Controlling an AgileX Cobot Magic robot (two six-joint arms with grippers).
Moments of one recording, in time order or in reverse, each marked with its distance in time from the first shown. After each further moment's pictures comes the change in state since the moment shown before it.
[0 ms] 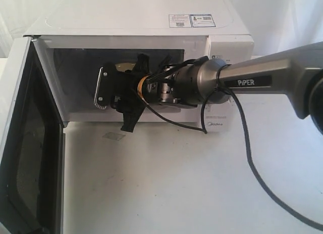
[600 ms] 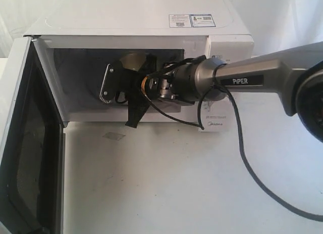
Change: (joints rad) left arm 0.000 0.000 0.000 0.000 0.000 0.000; right arm -0.018 0.035 -0.054 0.049 0.090 0.007
